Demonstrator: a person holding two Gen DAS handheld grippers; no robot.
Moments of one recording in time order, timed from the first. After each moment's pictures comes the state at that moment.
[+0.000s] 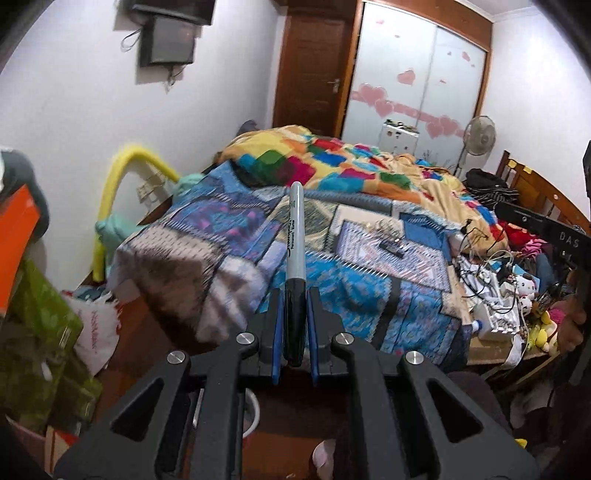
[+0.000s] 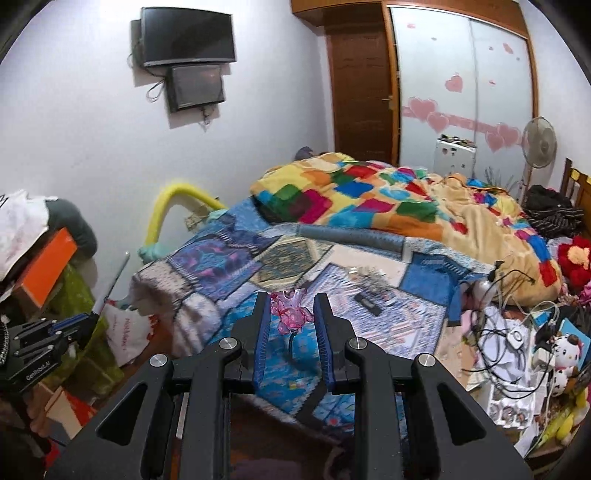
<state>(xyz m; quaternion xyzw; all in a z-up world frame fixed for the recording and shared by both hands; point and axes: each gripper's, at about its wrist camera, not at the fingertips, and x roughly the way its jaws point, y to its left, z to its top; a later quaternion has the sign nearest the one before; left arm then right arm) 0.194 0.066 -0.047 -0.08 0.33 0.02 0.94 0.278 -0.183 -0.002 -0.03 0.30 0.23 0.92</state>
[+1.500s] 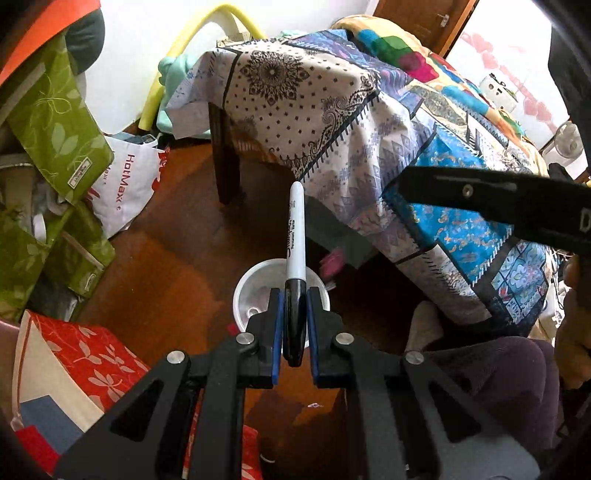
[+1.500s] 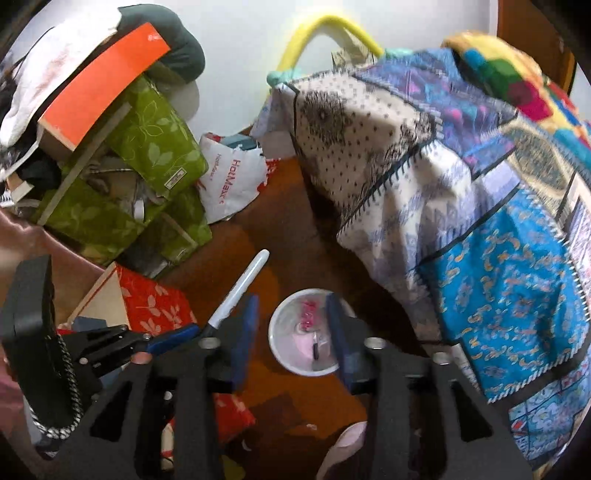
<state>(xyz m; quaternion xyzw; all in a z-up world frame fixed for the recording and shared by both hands) 0.180 0.200 -0.249 -0.19 0.51 0.12 0.83 0.268 0.103 -0.190 -0.15 0.52 0.43 0.72</state>
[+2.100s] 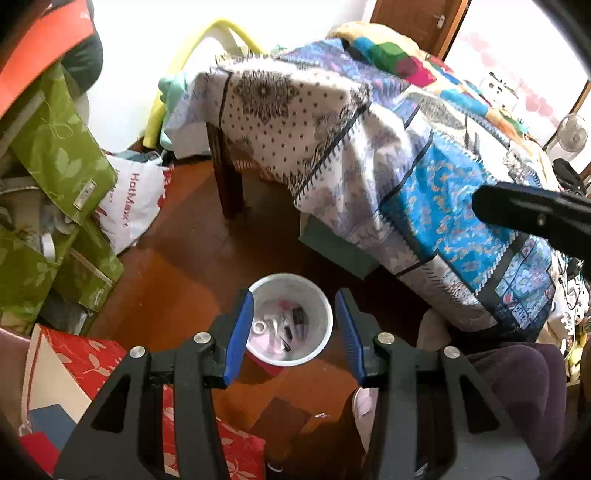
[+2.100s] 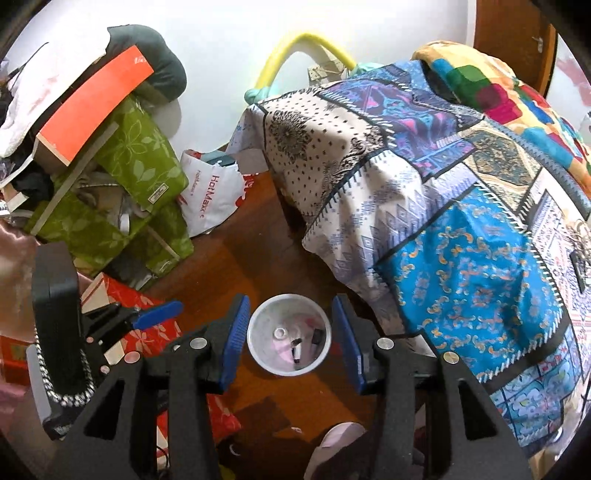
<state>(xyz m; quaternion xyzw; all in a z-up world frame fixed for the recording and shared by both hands) 0.187 0.188 -0.229 -0.17 0.49 0.14 0.84 0.270 0.063 -0.163 -0.15 0.49 0.40 0.76</state>
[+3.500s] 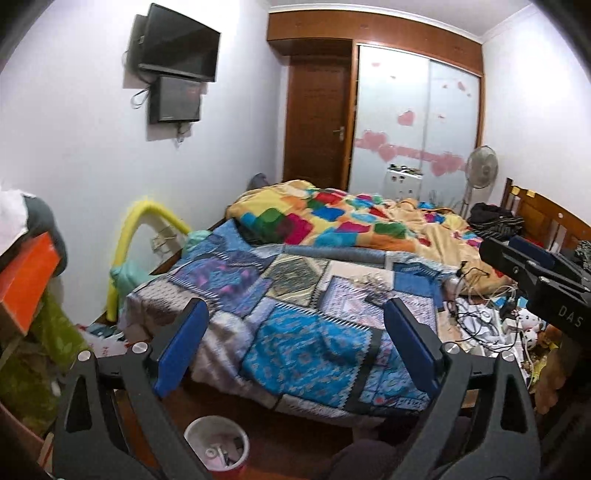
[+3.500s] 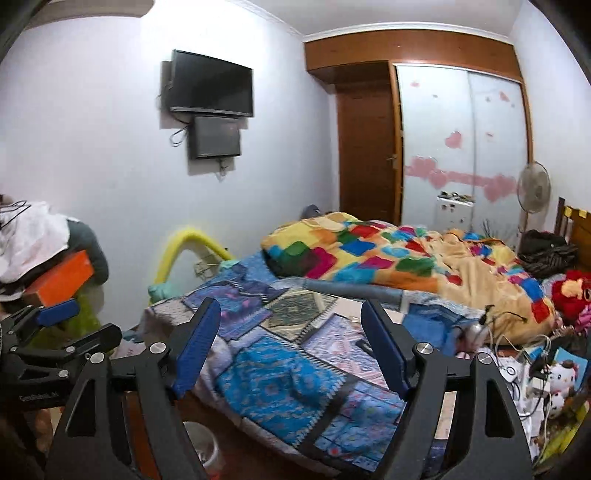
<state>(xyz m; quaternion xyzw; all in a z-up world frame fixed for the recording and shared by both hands) 0.193 -0.020 0.013 -0.05 0.23 0.05 0.97 0.230 -0.197 0.021 -0.02 0.18 0.23 0.95</state>
